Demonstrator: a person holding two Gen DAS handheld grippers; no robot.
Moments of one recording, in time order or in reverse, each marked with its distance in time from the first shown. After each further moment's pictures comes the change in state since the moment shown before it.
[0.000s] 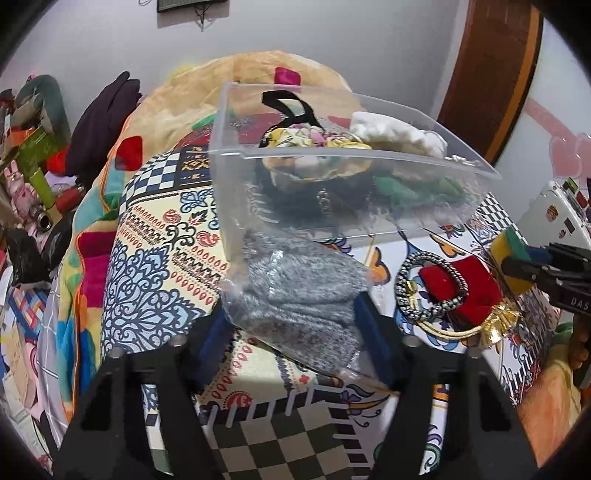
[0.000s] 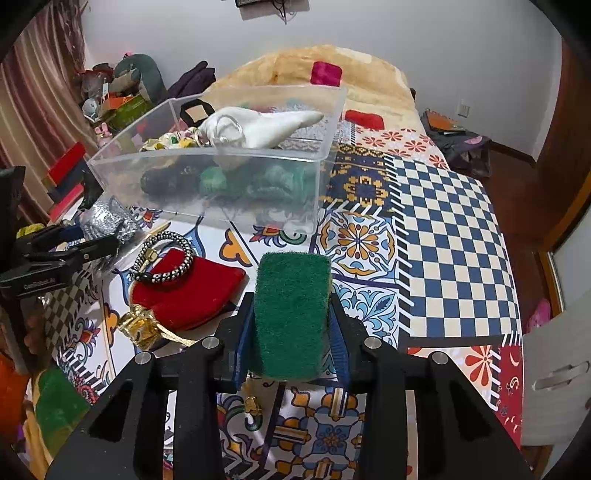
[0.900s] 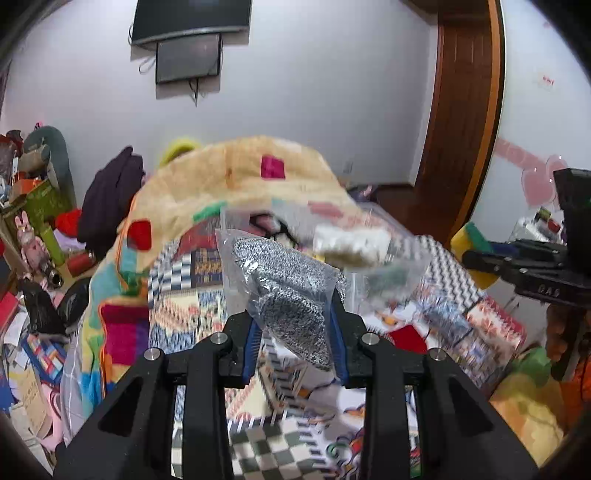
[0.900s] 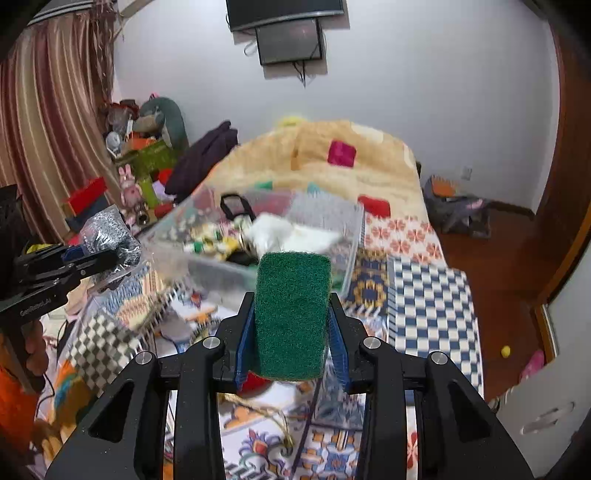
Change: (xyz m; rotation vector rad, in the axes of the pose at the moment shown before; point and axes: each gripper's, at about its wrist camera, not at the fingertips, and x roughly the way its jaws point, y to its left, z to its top) left arm -0.106 -0.020 0.031 0.047 -0.292 -0.022; right arm -0.068 0.025 0.047 -0.070 -0.240 0.012
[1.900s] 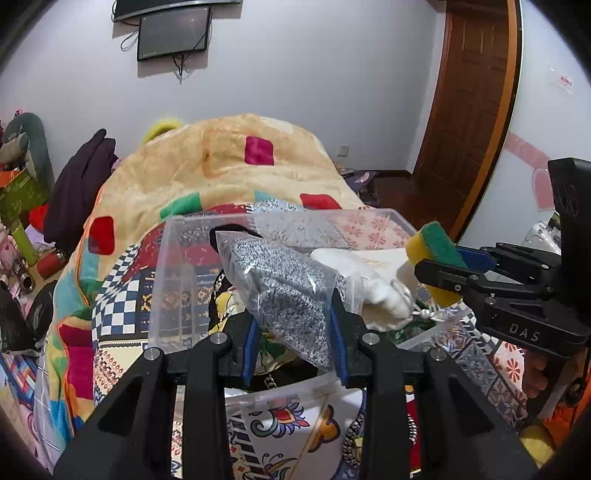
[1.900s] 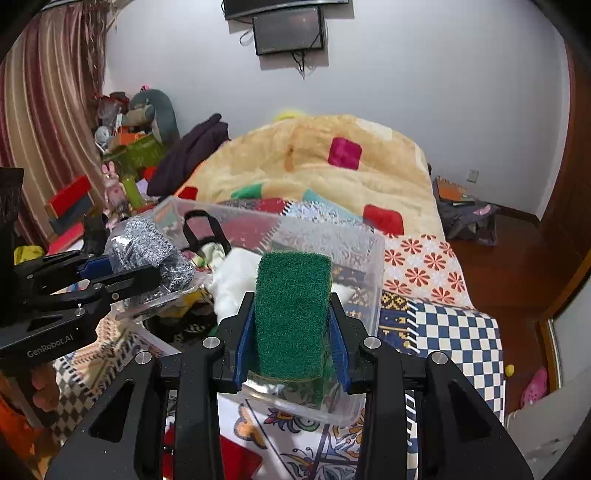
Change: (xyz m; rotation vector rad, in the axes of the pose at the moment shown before) left arm 0.124 -0.002 0.034 -0.020 0.102 -0.041; right arm 0.092 -0.009 0.036 -0.016 0.039 -0.013
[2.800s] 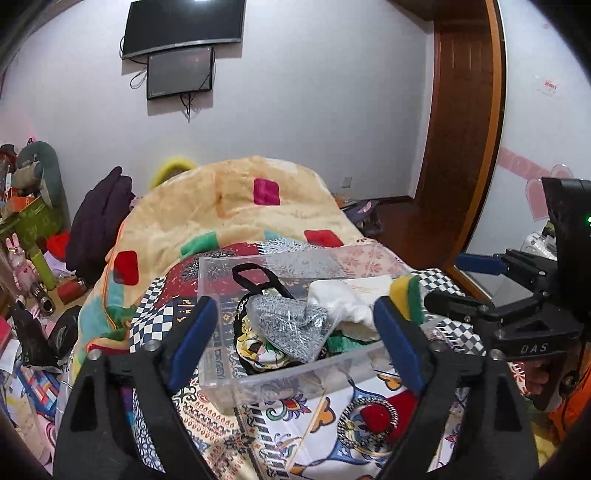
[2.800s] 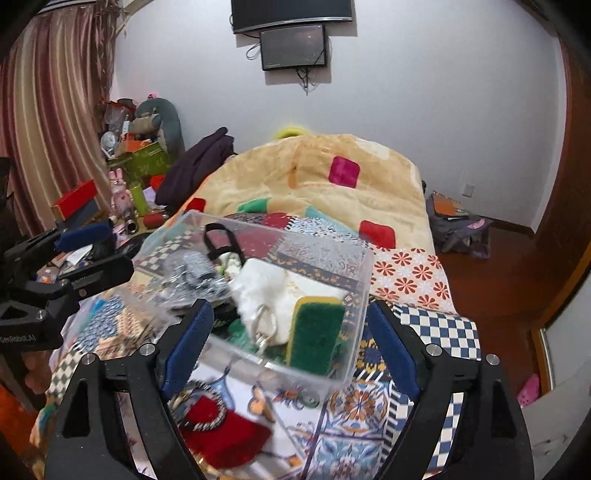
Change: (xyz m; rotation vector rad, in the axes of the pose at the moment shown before) left arm -0.077 -0.011 0.003 0.037 -0.144 0.037; right arm -0.050 0.009 0.000 -0.024 -0.052 0.002
